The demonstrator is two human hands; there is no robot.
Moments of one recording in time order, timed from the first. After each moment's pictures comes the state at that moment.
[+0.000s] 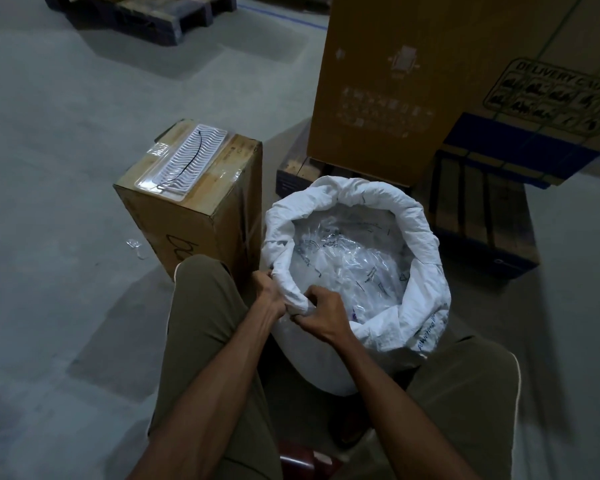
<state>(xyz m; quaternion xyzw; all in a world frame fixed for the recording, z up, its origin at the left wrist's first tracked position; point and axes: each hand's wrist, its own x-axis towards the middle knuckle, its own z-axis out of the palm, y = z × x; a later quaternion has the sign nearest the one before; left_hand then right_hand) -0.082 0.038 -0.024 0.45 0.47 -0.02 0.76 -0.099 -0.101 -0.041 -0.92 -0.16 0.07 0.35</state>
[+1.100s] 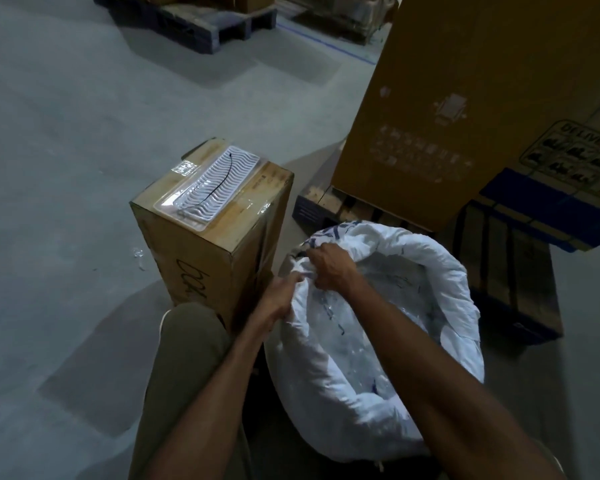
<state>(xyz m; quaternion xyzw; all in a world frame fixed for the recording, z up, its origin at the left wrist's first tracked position) -0.023 0.110 -0.003 0.65 0.31 -0.08 0.68 0.092 0.013 0.029 -0.91 -0.40 0.09 -0.08</state>
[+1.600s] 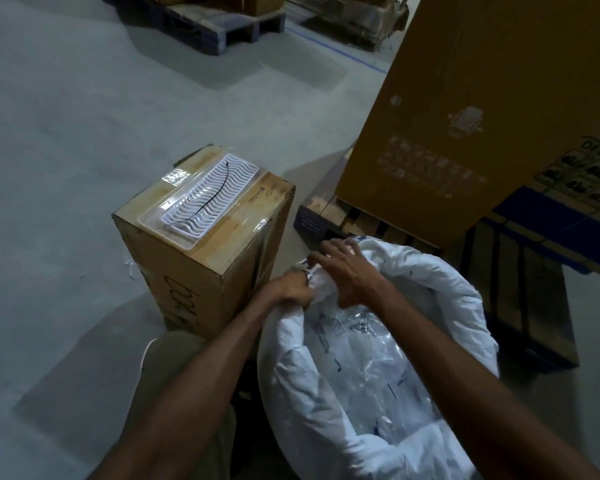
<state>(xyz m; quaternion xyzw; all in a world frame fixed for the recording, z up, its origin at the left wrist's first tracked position) 0.061 0.134 0.011 0.90 0.10 -0.23 0.35 0.147 -0.005 0.037 -0.87 -0.47 0.10 -0.13</state>
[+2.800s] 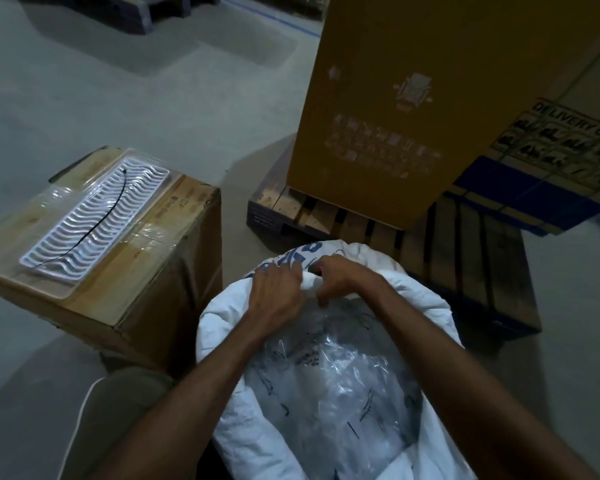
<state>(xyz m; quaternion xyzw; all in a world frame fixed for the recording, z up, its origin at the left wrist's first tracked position) 0.148 0.050 -0.028 0.98 0.08 -0.09 0.16 0.227 -0.067 0.036 -0.92 -0.25 0.30 -0.03</state>
